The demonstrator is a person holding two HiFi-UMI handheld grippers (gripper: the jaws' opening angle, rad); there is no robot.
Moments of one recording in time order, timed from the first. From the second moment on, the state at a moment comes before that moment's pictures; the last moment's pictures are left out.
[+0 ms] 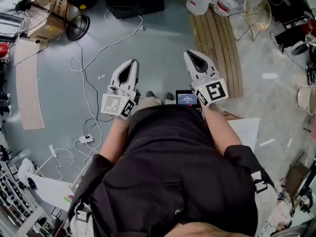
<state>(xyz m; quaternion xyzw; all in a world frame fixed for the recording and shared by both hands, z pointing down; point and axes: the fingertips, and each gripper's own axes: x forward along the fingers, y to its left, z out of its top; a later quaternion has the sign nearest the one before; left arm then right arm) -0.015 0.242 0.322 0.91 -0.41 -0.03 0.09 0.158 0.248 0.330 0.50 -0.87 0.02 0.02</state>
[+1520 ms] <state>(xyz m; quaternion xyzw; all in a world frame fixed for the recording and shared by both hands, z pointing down) -0.021 0.233 0.332 0.89 -0.45 -0.02 0.09 0.172 0.236 0.341 0.50 -0.86 0.04 0.01</state>
